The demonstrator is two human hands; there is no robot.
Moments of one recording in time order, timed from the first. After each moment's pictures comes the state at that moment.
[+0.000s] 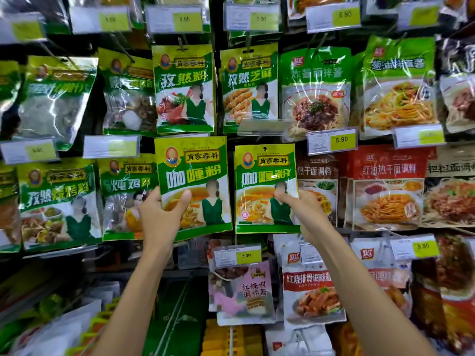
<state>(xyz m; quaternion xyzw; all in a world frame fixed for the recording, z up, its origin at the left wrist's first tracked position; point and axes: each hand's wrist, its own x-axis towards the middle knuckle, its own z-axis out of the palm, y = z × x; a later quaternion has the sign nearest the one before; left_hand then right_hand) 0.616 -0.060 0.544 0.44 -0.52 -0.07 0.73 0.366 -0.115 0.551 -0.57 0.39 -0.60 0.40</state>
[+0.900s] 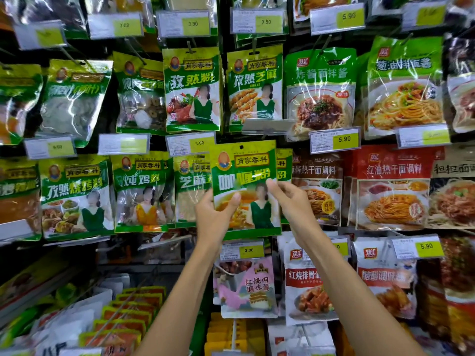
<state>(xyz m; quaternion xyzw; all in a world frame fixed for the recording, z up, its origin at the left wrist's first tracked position) 0.540 -0.062 0.536 0.41 -0.52 -0.22 0.72 0.390 -0.087 0.548 -0.64 0.33 -0.62 0.31</state>
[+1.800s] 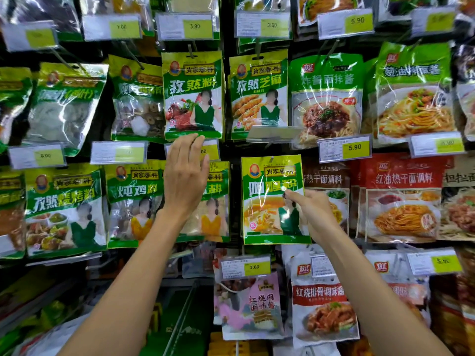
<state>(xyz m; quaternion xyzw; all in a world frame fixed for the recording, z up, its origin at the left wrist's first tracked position) 0.617 -0.125 0.611 0.39 -0.56 0.51 0.52 0.370 -0.129 0.564 -0.55 0.39 -0.65 0.35</state>
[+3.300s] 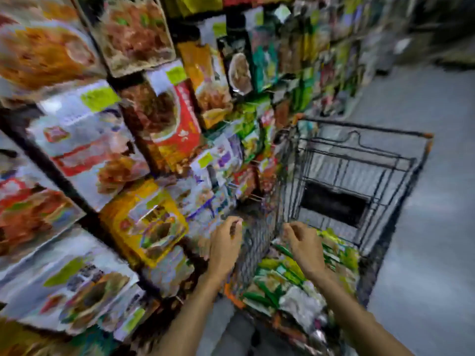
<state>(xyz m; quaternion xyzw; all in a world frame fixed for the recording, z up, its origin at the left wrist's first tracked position) 0.146 0.033 0.197 0.30 -0.84 -0.37 0.25 0.038 0.176 0.182 -0.21 0.82 -0.52 0.12</state>
